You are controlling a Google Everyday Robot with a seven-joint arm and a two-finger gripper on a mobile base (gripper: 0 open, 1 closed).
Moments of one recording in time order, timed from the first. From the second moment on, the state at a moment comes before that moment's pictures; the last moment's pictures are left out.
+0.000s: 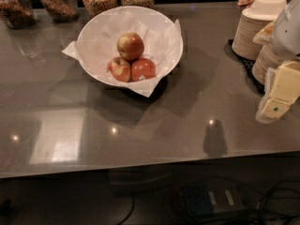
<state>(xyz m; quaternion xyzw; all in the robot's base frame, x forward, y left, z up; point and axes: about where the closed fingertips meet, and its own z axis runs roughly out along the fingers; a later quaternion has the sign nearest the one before) 0.438 -0.217 0.976 -0.60 0.78 -0.03 0.16</state>
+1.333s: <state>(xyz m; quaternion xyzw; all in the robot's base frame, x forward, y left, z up) 0.517 -0.138 0.986 -0.56 0.76 0.07 0.31</state>
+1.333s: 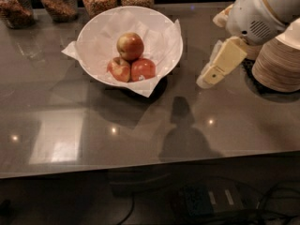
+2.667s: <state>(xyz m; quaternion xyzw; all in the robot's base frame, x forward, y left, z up) 0.629 0.016 0.969 -0.52 0.75 0.20 0.37</state>
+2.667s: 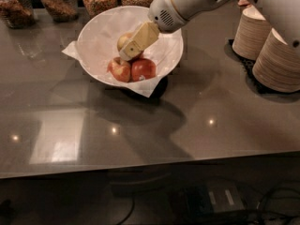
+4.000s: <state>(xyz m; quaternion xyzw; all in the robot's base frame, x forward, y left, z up) 0.667 0.045 0.921 -0.52 0.71 0.26 0.40</state>
